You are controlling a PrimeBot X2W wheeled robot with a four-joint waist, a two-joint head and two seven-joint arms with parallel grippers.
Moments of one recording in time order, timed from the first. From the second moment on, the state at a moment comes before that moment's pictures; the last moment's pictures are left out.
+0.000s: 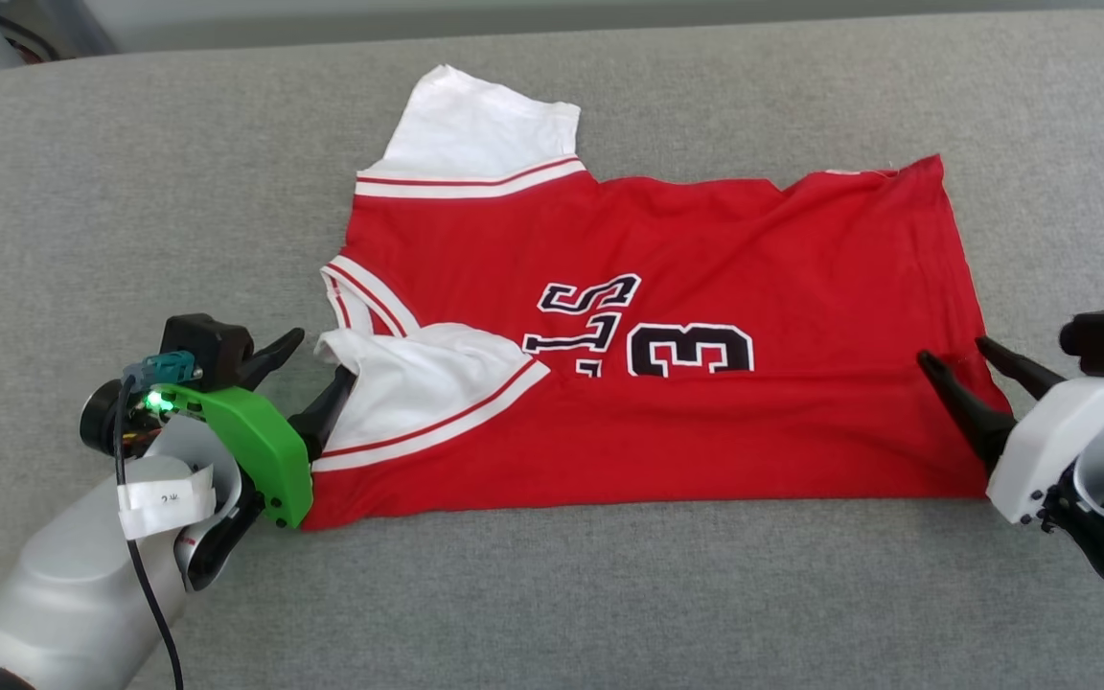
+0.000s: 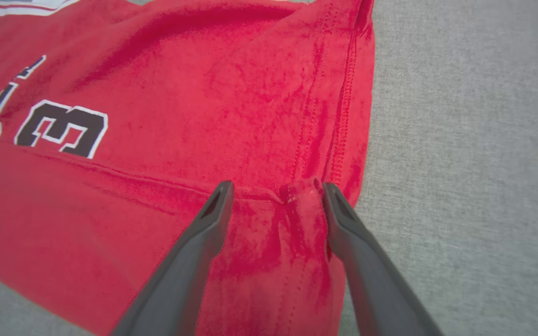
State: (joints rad) left arm -0.72 0.59 -1.04 0.64 -1.01 -0.13 -0.25; right arm -0.53 -0.62 0.68 0.48 0.90 0.13 -0.04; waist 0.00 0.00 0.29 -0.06
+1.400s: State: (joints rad) left arm -0.83 0.65 -1.26 0.57 -1.36 -0.13 0.58; right arm -0.35 -0.60 0.52 0.31 0.81 0.13 0.01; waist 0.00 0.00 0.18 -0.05
